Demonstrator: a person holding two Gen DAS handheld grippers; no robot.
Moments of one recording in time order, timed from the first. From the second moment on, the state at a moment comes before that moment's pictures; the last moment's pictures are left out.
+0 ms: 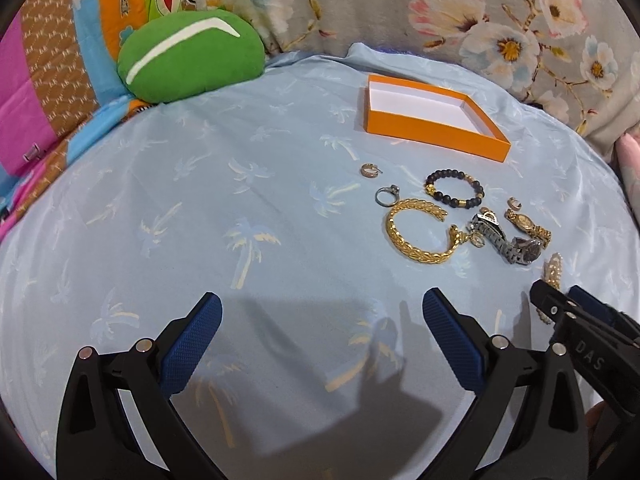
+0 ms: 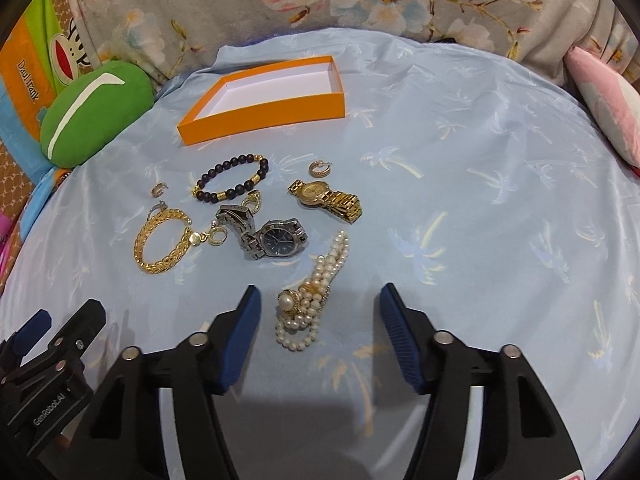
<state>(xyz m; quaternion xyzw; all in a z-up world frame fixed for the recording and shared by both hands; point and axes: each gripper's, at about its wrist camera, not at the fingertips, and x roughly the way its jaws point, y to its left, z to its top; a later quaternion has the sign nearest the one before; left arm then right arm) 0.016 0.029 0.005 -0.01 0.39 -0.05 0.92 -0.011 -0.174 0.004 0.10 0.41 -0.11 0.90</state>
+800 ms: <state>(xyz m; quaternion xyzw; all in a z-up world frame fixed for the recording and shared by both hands) 0.039 -0.018 0.007 0.08 0.38 -0.11 0.92 -0.032 -0.196 0.003 0.12 0.41 -0.09 0.90</state>
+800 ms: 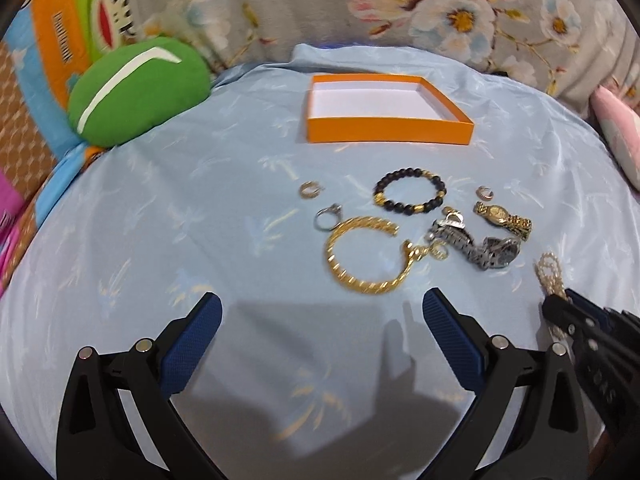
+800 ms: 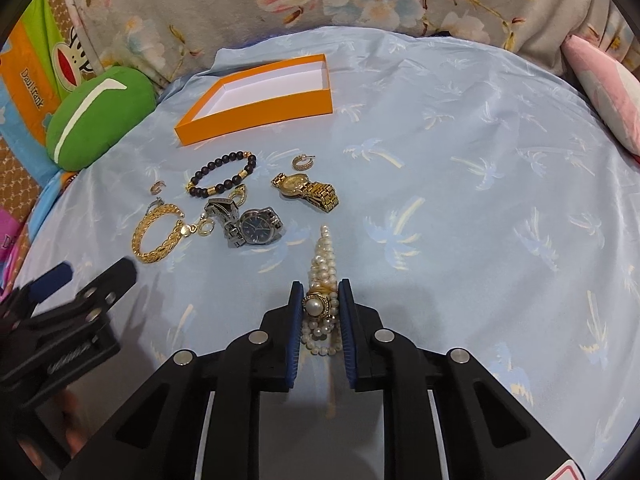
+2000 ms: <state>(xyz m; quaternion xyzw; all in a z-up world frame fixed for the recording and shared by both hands) 0.037 -0.010 0.012 0.04 0.39 -0.14 0.91 -0.042 -0.194 0.016 0.13 0.37 -0.06 0.92</state>
